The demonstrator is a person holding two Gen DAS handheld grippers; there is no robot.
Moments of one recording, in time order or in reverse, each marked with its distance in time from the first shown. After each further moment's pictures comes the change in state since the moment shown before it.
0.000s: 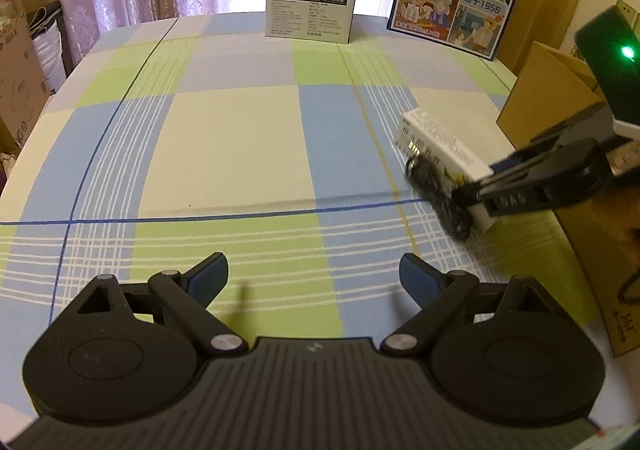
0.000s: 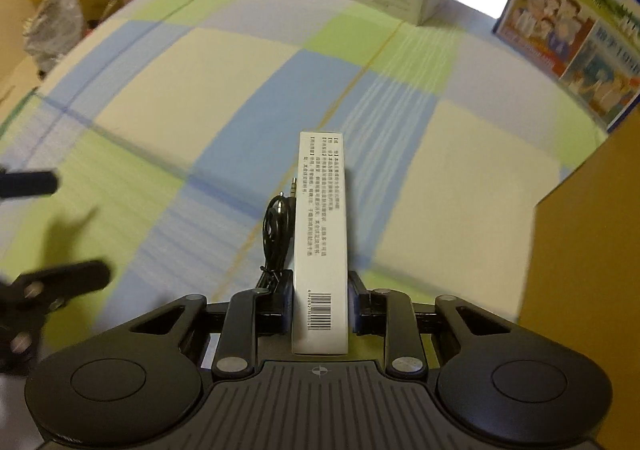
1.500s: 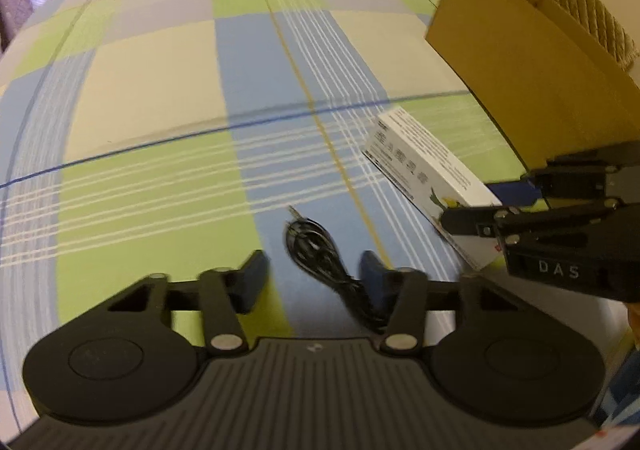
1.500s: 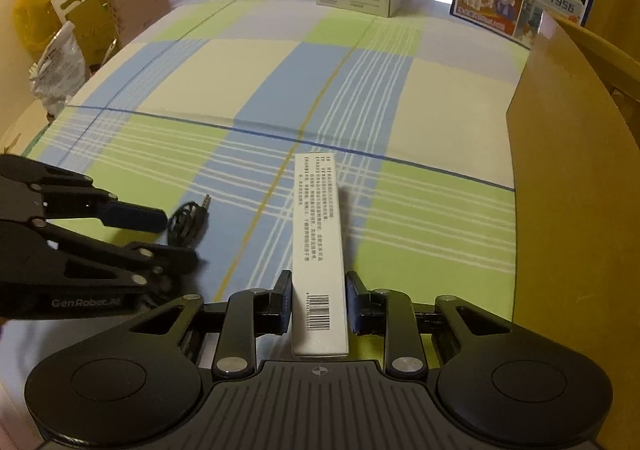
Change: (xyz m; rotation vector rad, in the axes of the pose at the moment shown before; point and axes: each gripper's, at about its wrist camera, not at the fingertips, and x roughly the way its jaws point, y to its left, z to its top) left arm 0.006 -0.031 -0.031 0.118 0.162 -0.146; right arm -0.044 0.025 -0.089 0.141 -0.122 -0.004
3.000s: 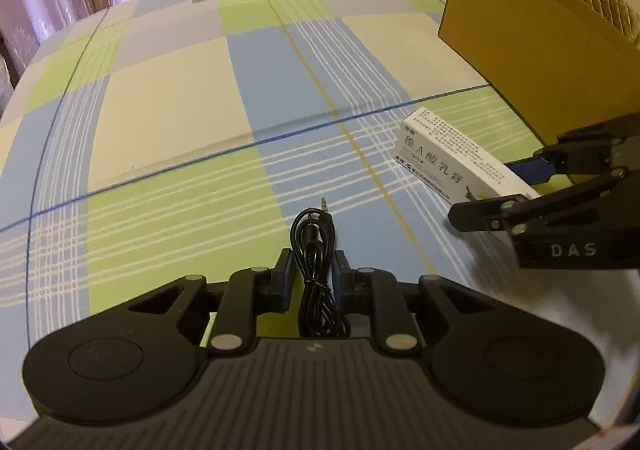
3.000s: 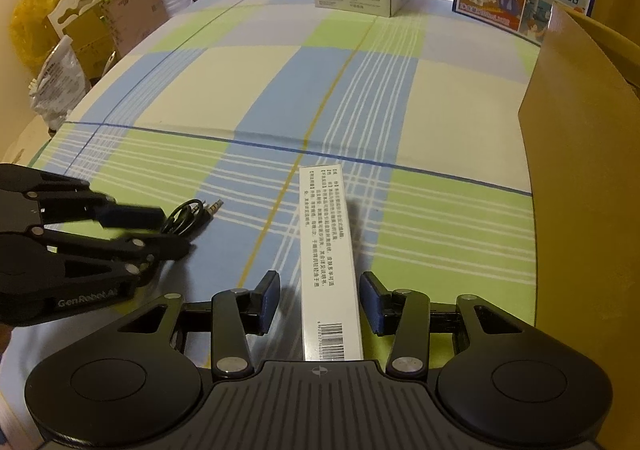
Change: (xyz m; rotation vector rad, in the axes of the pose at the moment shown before) left arm -0.001 0.007 0.001 0.077 -0.043 0.087; right arm 0.013 -0.001 0.011 0.042 -0.012 0.032
